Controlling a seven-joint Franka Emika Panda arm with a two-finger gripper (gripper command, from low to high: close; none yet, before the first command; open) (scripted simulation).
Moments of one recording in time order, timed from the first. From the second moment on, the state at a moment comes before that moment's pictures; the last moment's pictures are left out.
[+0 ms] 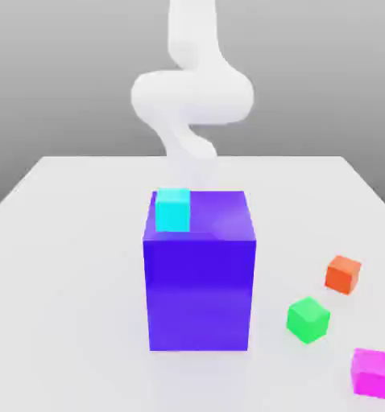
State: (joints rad) arm 0.06 -0.71 -0.01 -2.30 0.02 2.33 0.72
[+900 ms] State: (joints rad) arm 0.45 0.27 0.06 -2.33 0.00 2.64 0.02
